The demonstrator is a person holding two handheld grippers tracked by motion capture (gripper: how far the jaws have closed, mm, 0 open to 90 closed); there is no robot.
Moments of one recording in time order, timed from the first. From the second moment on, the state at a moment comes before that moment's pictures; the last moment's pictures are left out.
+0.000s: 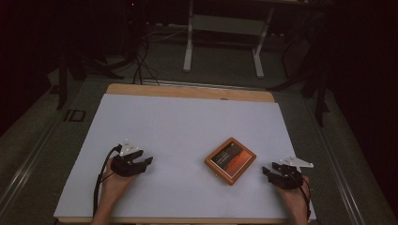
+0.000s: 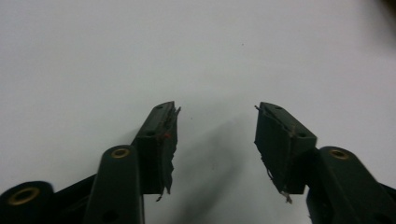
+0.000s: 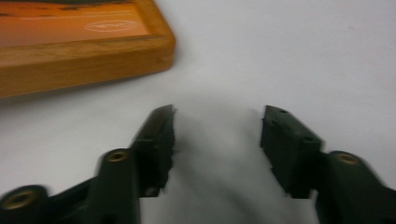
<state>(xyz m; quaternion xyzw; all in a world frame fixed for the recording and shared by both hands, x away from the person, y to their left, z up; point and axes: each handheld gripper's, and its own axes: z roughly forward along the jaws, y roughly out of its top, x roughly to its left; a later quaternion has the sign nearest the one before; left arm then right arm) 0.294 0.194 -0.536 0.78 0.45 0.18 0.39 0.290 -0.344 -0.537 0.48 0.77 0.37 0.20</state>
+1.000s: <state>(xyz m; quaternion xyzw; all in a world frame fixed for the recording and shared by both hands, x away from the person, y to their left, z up) 0.291 0.197 -0.532 0.78 0.45 0.19 0.40 0.243 -0.292 -0.513 0.29 0.86 0.39 0.15</state>
